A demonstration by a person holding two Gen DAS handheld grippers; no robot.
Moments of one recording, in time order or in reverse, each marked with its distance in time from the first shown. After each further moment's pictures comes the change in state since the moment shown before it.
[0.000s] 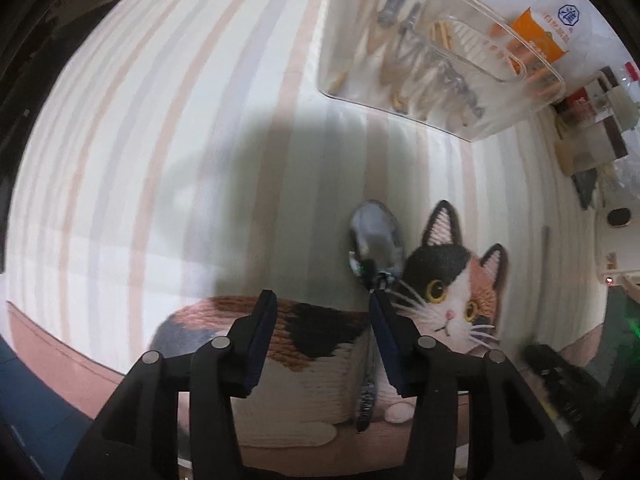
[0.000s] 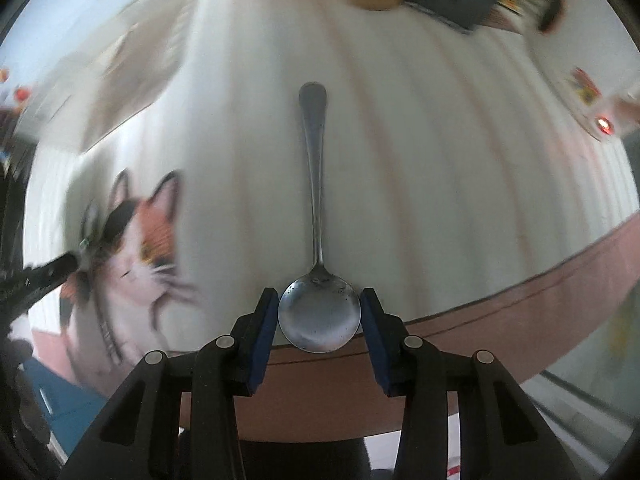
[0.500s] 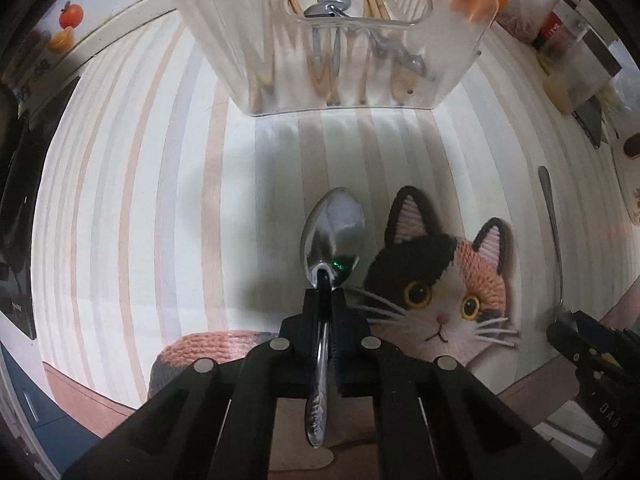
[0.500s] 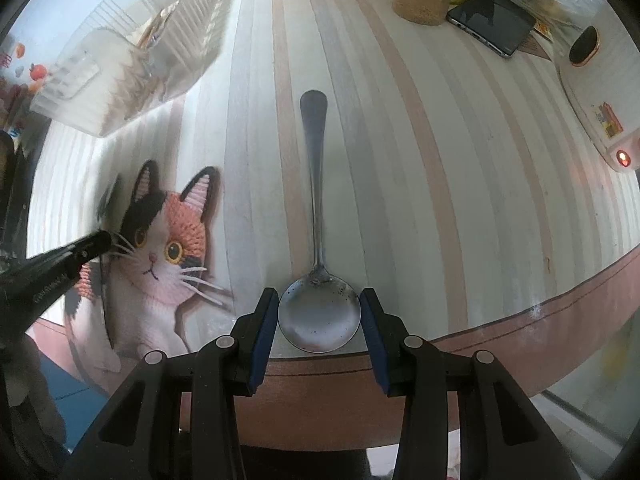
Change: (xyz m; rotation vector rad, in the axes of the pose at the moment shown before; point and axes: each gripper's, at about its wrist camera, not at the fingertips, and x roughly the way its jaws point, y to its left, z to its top) left arm 0.025 -0.060 -0.013 0.224 -0.042 0.156; right arm -0.007 -0.001 0.024 -0.026 -0.012 0.038
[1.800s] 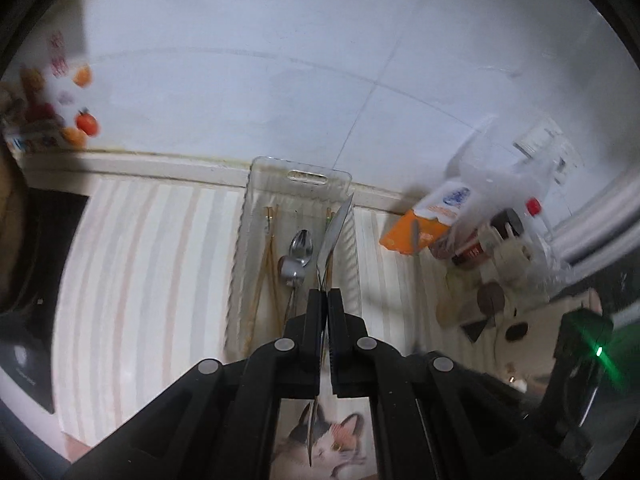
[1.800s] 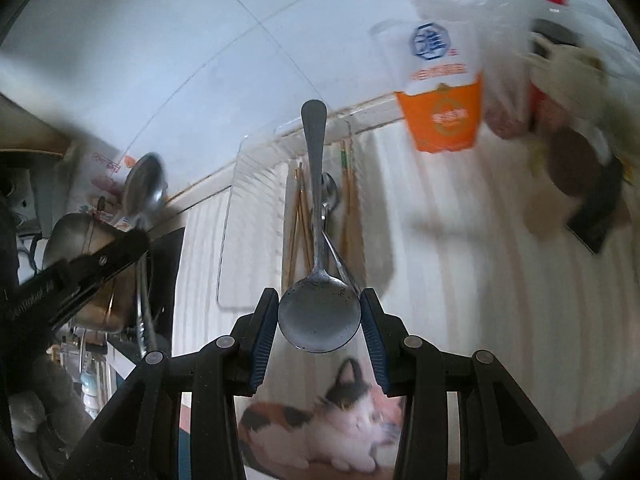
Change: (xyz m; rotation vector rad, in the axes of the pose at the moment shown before) left arm -0.186 0.062 0.175 -0.174 -0.312 -0.270; right arm -0.116 0.078 0.171 -0.001 -0.177 0.383
